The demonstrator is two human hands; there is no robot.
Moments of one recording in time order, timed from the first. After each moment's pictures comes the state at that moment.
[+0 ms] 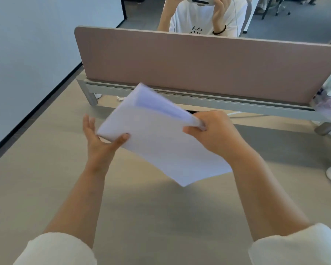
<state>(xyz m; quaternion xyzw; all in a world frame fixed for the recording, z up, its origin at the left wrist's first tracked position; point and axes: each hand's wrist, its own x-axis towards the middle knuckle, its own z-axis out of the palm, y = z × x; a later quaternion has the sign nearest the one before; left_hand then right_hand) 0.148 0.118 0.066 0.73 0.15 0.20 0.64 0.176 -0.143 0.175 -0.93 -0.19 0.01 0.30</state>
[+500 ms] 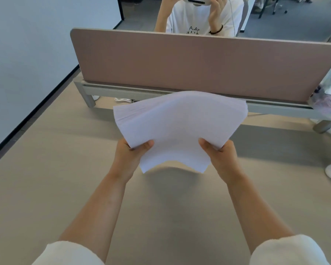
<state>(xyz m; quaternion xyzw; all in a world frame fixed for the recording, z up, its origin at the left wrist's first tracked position) 0.142 0.055 0.079 0.68 0.02 0.11 0.72 0.165 -0.171 0.084 -0.72 0.00 0.03 0.69</state>
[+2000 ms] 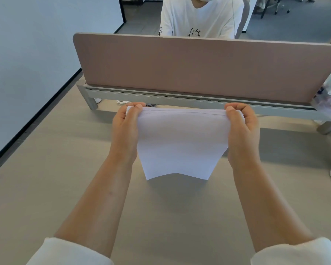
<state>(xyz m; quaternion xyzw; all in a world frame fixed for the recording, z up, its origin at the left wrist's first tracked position) 0.160 0.030 0.167 0.62 0.15 0.17 0.75 0.175 -0.160 0.158 -0.67 0.11 -0.13 0.72</state>
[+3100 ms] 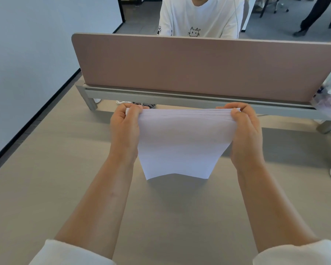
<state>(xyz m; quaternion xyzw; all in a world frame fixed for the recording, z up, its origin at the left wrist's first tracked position) 0.164 0.029 0.169 0.64 0.19 0.19 0.72 0.172 -0.167 0.161 -0.65 0.05 -0.09 0.75</state>
